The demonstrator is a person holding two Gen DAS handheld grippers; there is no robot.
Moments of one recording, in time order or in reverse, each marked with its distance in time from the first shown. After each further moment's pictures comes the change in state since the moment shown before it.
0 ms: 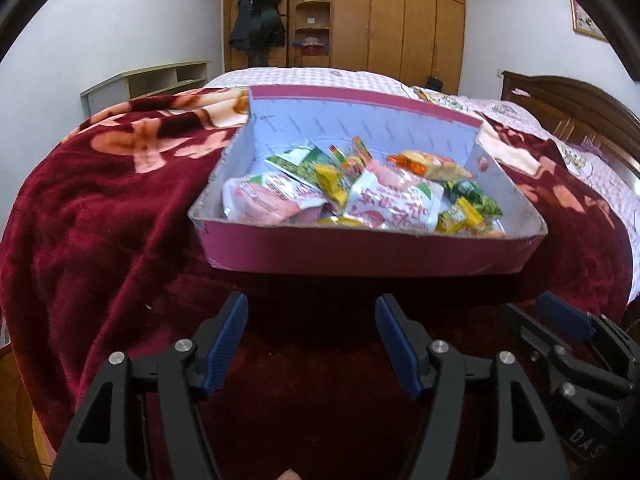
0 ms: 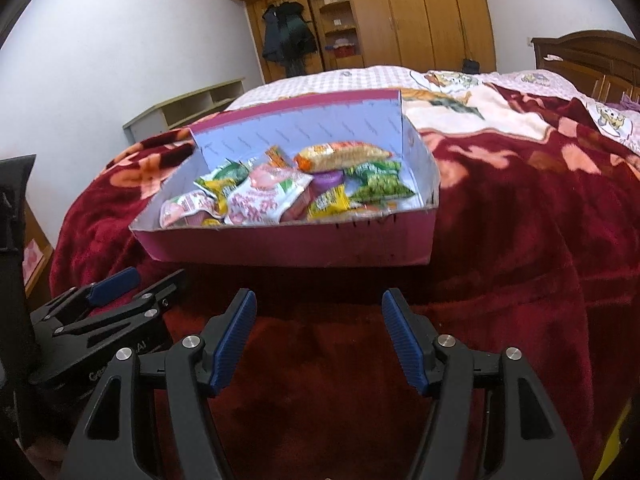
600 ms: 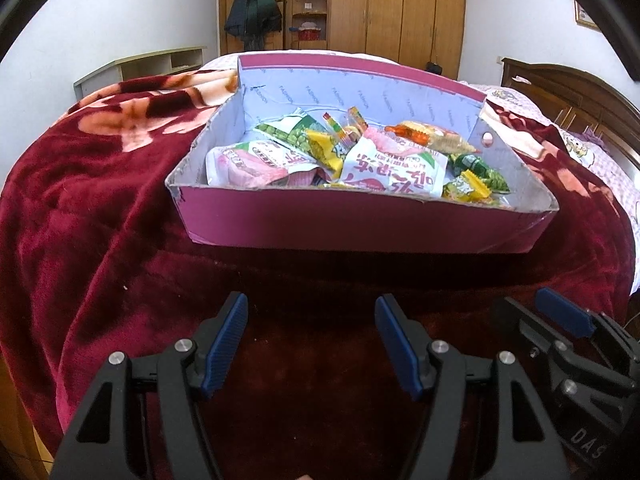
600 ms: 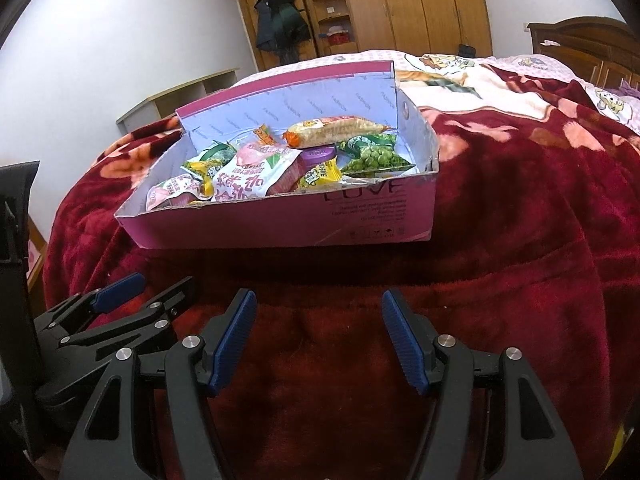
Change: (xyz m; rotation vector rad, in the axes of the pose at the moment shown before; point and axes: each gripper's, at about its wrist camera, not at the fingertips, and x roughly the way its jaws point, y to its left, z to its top) left arm 0.017 -0.003 -0.007 0.001 0.055 -0.004; right arm 0.013 -0.004 -0.007 0.018 0.037 -0.006
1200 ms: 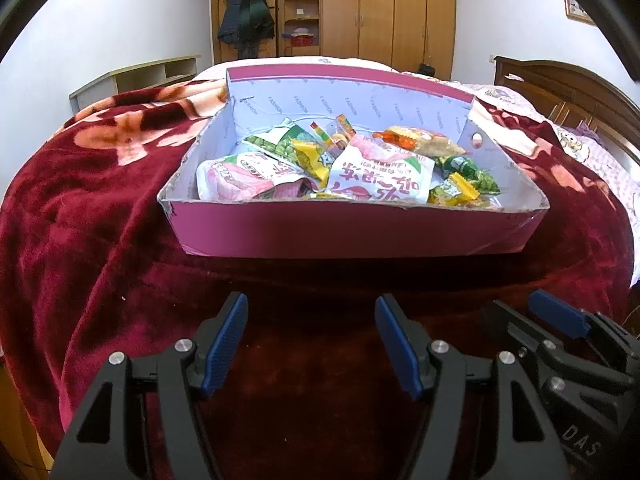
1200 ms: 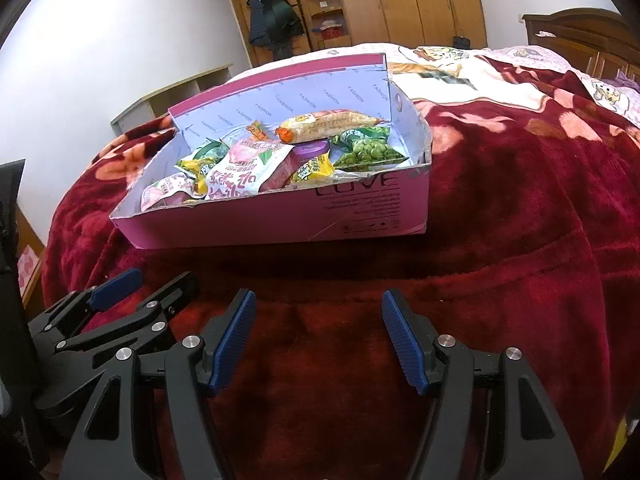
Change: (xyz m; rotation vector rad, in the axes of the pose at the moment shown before) left arm -0.004 -0.006 0.002 0.029 -0.023 -0.005; right arm 0.000 -0.004 0.000 0.025 0.020 -0.004
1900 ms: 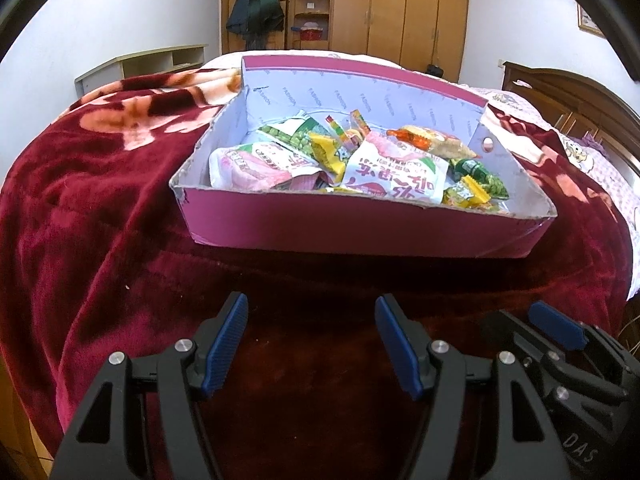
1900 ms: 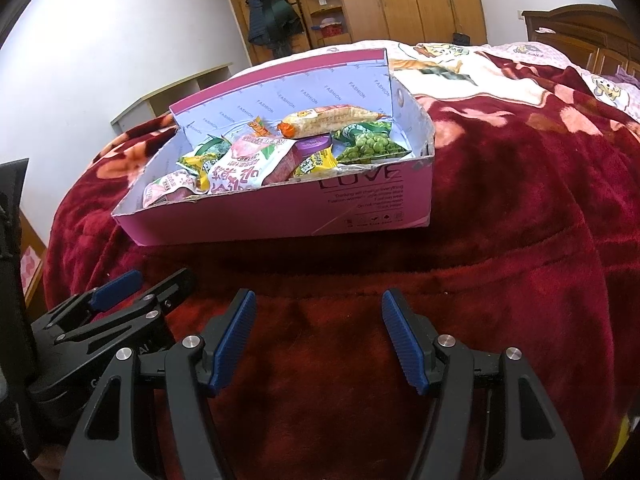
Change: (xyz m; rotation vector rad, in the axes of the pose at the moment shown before) left arm 0.003 0.010 -0.001 -0.046 0.023 -0.003; right arm 0.000 0.002 -0.002 0.005 0.009 0.005
